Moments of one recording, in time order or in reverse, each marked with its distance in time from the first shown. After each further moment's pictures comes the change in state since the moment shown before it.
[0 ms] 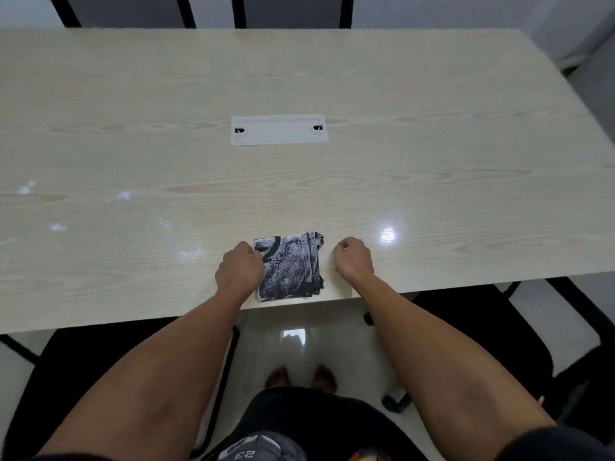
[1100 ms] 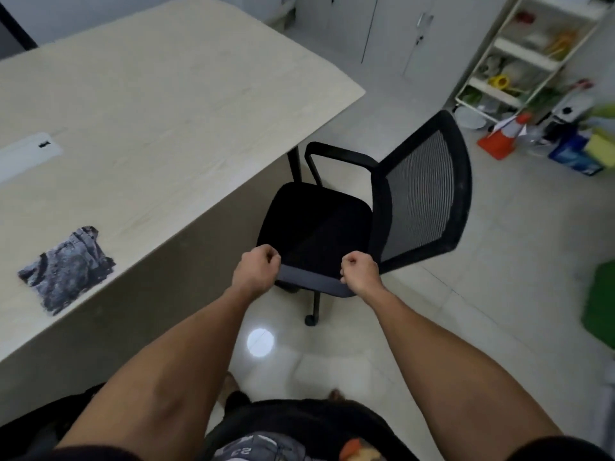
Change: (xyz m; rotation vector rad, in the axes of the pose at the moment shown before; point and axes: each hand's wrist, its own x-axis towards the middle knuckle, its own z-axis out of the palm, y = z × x) left_hand -0.349 0.157 0.245 0.167 -0.461 0.739; right_hand -0.295 0.428 -0.164 0.462 0.467 0.421
